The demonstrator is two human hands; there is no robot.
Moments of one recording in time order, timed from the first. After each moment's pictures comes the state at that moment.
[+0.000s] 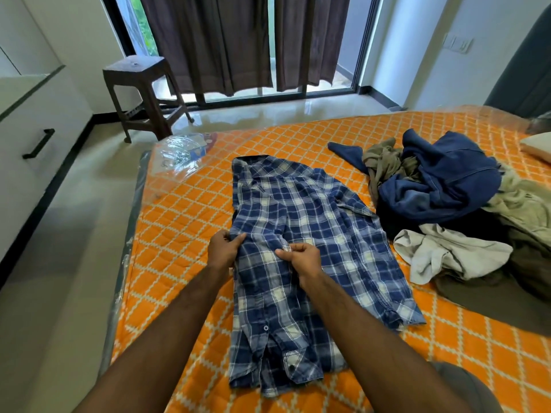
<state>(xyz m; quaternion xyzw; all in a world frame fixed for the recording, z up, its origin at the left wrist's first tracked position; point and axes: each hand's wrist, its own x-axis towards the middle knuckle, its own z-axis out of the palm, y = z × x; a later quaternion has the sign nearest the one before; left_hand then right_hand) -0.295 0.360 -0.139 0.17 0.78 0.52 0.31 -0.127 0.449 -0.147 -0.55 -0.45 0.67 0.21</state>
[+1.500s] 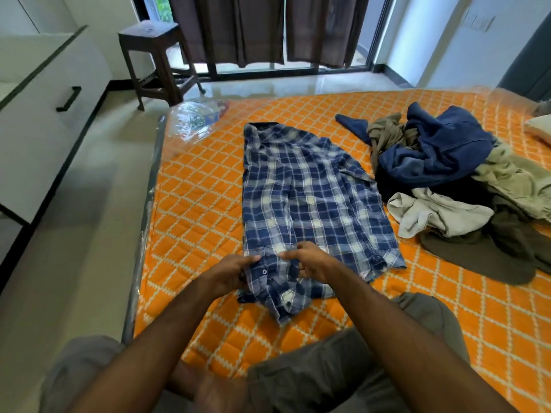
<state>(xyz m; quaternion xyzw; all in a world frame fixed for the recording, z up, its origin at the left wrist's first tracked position) -0.199 0.213 -0.153 0.10 0.66 0.46 0.59 -0.039 0.363 -0.145 -0.47 -0.55 0.69 -0.03</state>
